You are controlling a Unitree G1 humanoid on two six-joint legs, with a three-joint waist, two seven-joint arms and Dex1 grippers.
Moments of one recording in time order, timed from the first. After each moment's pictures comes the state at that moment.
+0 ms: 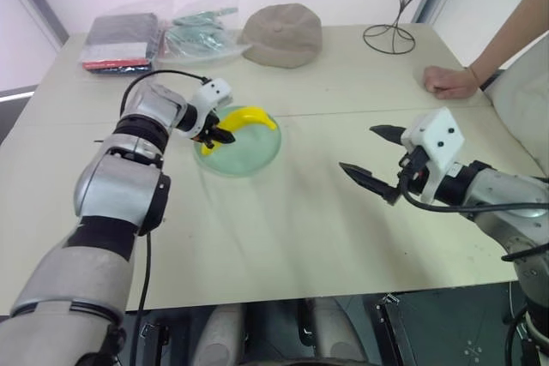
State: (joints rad) left arm -1.36 0.41 -0.24 1.35 0.21 0.29 -1.13; right arm -0.23 -0.80 -0.21 -0.71 0.59 0.85 0.54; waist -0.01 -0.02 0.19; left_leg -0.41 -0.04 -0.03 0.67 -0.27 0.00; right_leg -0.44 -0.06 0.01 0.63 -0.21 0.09
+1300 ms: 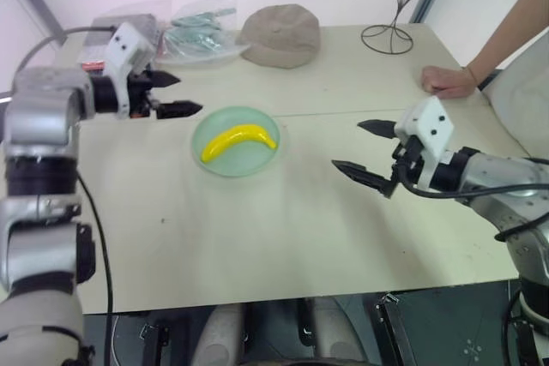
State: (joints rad) left arm -0.83 0.78 0.12 0.20 -0.13 0.69 -1.19; right arm -0.36 -0.82 -0.13 -0.58 0.59 0.82 0.68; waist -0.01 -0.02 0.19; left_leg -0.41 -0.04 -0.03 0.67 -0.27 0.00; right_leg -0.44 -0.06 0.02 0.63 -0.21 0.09
